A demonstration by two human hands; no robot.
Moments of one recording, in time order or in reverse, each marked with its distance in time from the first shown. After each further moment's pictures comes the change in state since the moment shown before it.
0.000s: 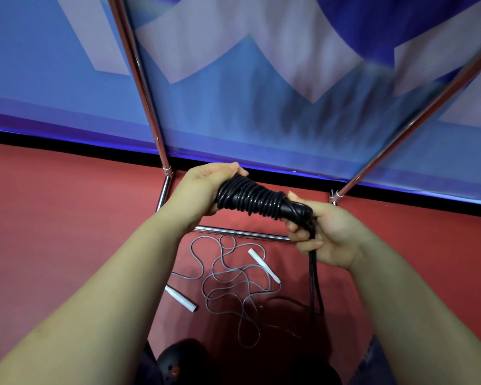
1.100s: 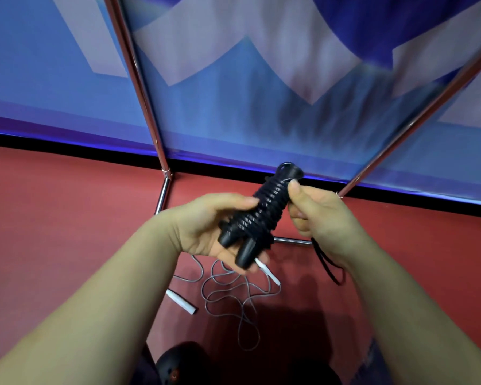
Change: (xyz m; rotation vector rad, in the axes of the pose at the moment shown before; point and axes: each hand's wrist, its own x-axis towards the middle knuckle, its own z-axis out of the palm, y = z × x) left_hand -0.007 0.002 -0.003 -0.228 -0.784 -0.580; right_hand 0.001 0.001 0.008 -0.344 0.076 -0.506
